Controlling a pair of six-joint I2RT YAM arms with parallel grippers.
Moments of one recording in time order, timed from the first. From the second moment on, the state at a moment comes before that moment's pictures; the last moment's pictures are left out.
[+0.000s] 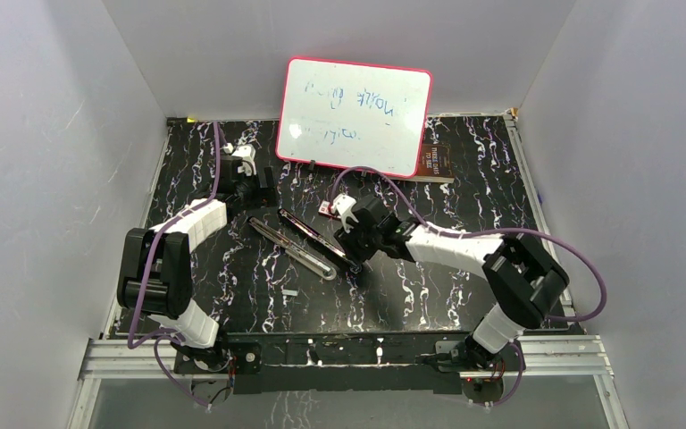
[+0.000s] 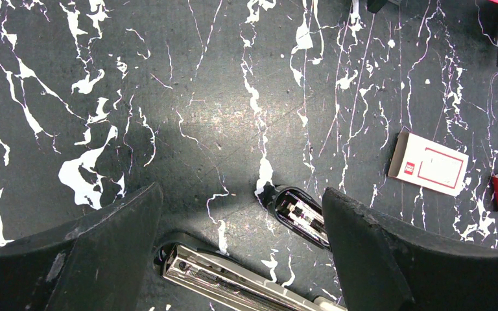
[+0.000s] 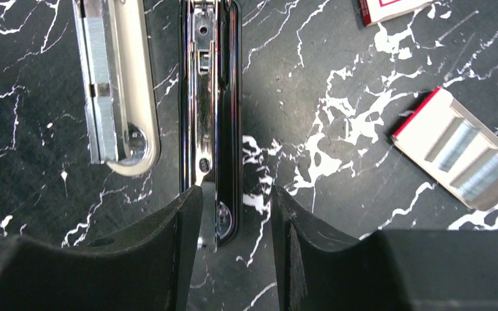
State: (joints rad) left arm -0.14 1.59 0.92 -0.06 0.11 -0.22; right arm 0.87 1.61 0.93 -0.17 -0.09 -0.03
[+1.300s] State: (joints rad) left arm -0.23 1.41 0.94 -0.13 0.00 -0.16; right arm 1.10 1.85 0.69 0.75 -0.47 -0.22
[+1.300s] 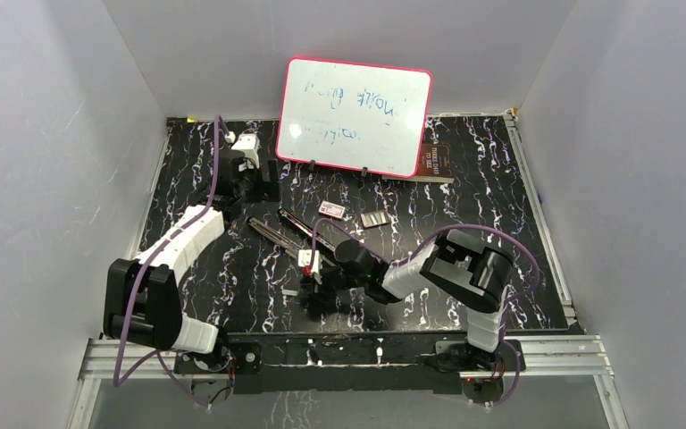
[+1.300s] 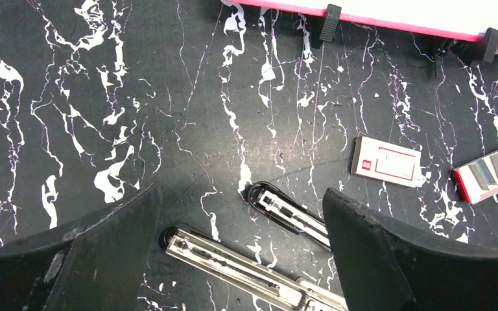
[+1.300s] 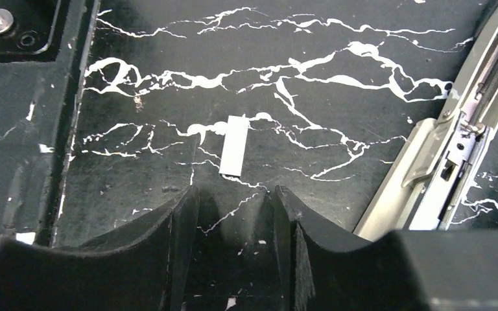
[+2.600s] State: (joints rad) left arm -0.21 1.41 0.92 -0.08 0.01 -0.16; right arm 1.16 1.97 0.71 0.92 -0.37 -0.16
